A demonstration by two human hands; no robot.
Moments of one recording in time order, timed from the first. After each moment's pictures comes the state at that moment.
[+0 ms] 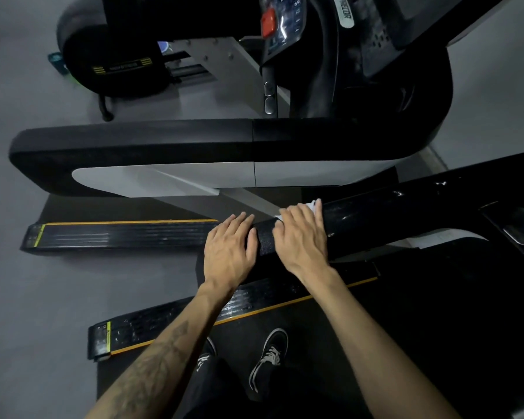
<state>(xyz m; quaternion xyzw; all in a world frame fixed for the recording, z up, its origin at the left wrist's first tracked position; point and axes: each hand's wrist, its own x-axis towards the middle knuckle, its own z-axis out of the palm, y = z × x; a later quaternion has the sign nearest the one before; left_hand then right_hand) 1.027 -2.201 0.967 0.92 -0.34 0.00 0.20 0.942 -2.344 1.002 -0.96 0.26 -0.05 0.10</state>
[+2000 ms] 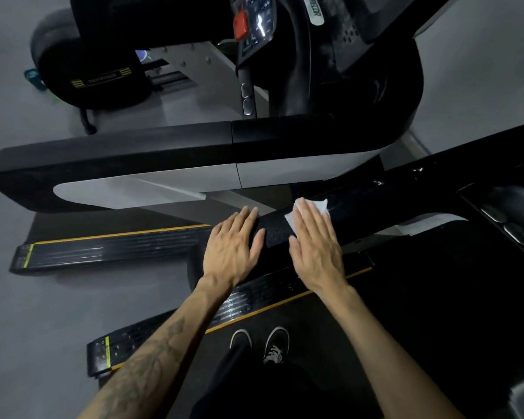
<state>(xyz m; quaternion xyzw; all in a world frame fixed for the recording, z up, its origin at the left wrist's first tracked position) 1.020 -2.222 0.986 0.89 -0.44 -0.04 0.12 0.876 -2.363 0.980 -0.95 0.24 -0.14 0.11</state>
